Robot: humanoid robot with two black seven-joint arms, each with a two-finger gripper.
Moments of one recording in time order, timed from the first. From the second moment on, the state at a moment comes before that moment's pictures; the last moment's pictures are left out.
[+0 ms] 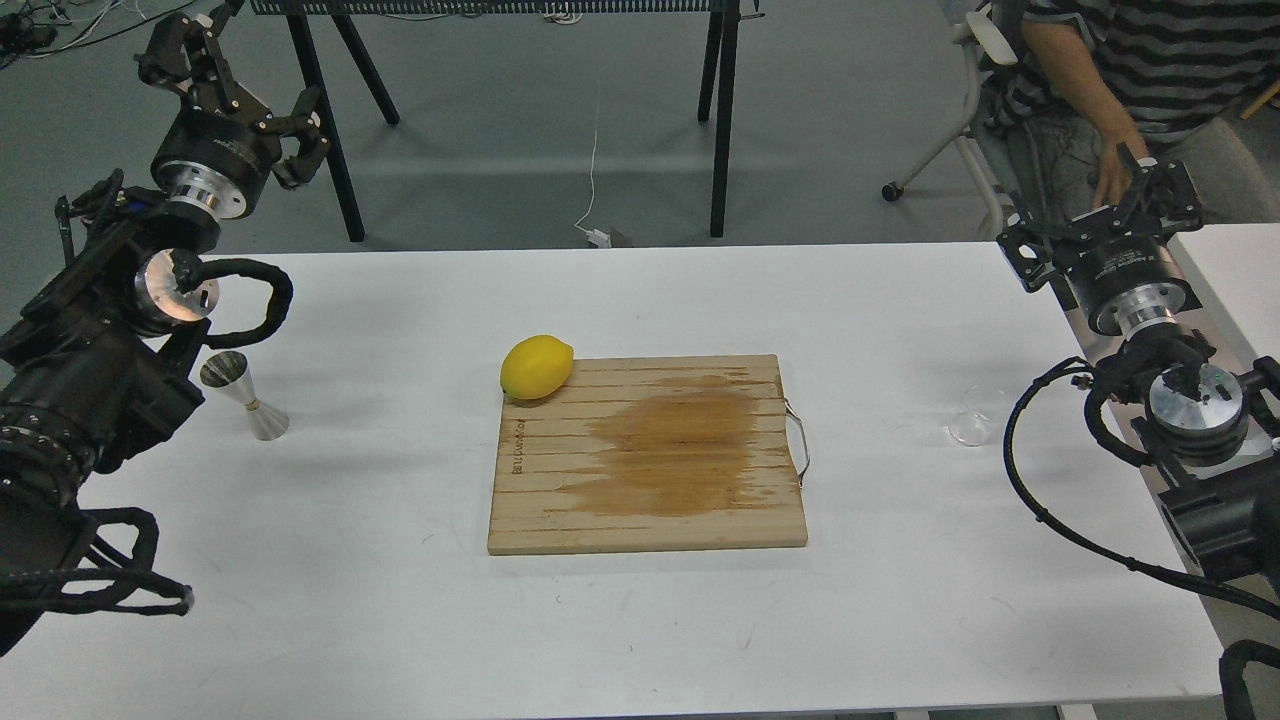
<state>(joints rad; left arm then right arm) -0.95 0.27 -0.97 -0.34 0.23 -0.40 -0.31 0.57 -0.37 1.13 0.77 0.19 0.30 0.13</state>
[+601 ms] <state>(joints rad) -0.96 0.28 -0.96 -0.34 0.24 -0.42 -0.33 0.57 -0.37 1.13 0.77 0.19 0.31 0.13</state>
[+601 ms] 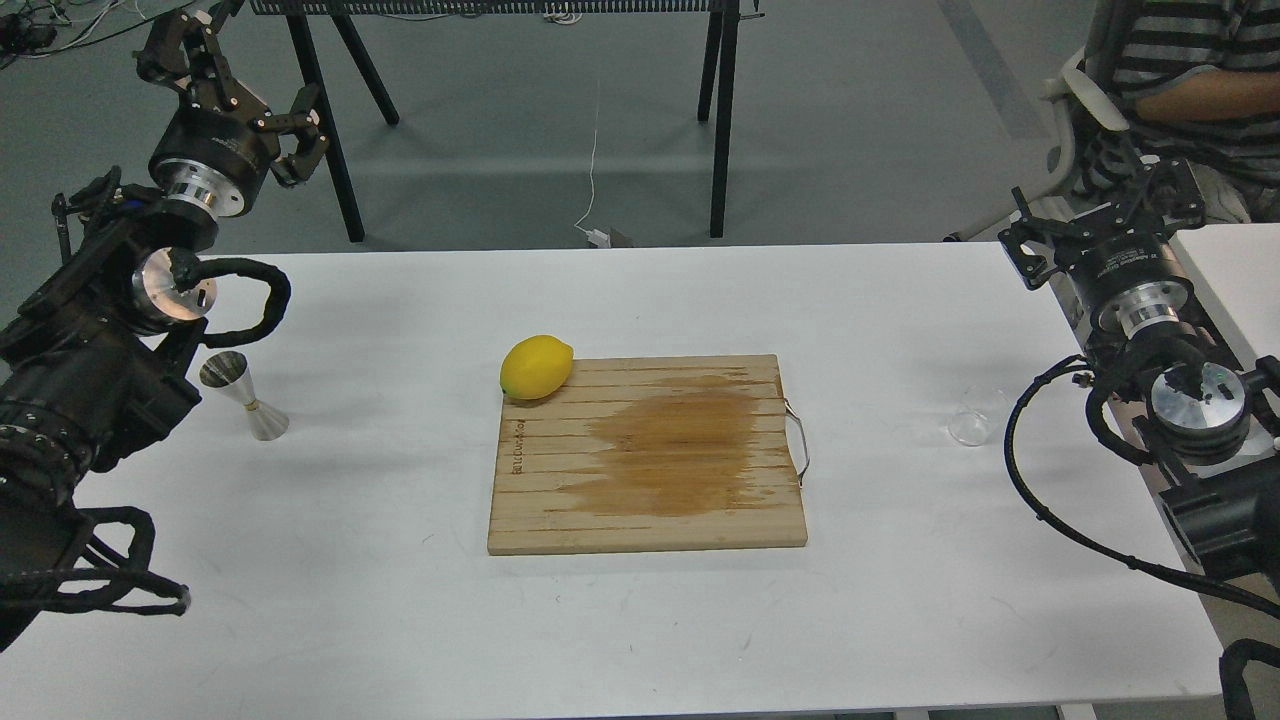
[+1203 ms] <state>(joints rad) -1.10 0.50 -0.52 -0.63 0.51 -0.38 -0.33 0.57 -0.37 1.14 0.77 0.19 0.31 0.13</state>
